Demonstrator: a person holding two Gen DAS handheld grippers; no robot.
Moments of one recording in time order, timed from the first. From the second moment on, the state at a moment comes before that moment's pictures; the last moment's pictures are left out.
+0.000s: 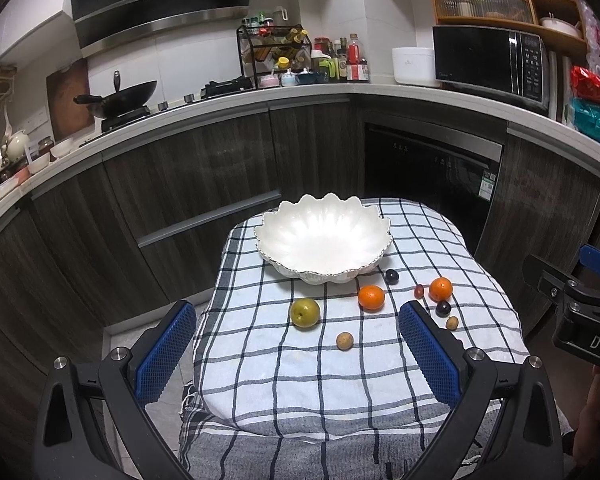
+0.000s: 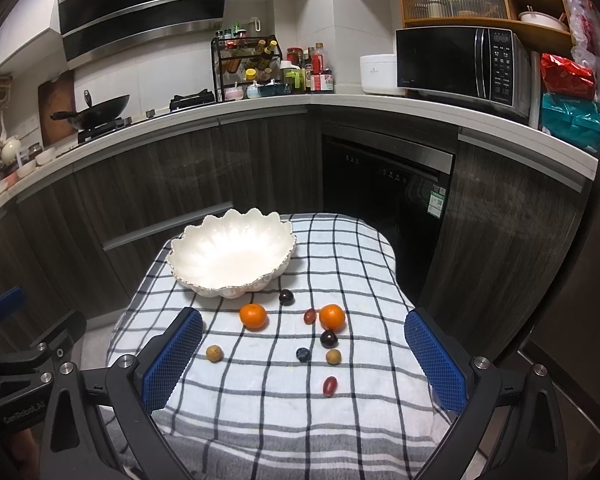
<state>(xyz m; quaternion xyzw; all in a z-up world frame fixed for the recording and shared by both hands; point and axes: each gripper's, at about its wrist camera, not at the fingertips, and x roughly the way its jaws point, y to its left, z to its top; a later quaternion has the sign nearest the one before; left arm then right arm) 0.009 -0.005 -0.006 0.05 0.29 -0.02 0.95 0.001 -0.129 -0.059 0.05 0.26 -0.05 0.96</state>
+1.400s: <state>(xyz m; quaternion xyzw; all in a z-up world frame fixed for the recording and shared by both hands) 0.104 -0.053 -0.068 0.11 0.35 -0.09 0.93 0.083 -0.157 -0.117 0.06 0.34 -0.07 0.94</state>
